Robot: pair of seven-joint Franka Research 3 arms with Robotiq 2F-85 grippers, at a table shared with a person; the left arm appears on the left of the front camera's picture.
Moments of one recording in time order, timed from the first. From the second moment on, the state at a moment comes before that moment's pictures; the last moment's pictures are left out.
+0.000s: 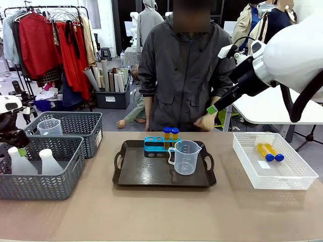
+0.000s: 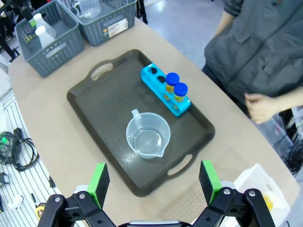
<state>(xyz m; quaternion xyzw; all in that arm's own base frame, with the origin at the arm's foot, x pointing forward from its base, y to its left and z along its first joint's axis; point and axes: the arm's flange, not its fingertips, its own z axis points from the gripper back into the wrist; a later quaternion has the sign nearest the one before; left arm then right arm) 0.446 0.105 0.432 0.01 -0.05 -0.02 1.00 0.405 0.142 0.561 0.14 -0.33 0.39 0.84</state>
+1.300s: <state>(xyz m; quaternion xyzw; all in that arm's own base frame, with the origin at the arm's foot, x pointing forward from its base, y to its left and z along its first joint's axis) 0.469 0.101 0.438 0.02 -0.04 -0.04 1.00 0.405 0.142 0.561 0.14 -0.33 0.39 0.84</state>
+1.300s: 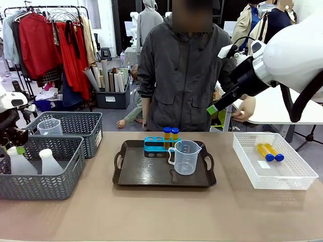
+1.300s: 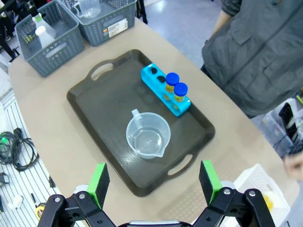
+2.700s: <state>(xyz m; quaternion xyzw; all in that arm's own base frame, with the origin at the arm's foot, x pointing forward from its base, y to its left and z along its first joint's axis) 0.433 -0.144 0.739 0.10 -0.16 -0.30 0.93 0.405 0.142 0.561 0.14 -0.33 0.39 0.84</state>
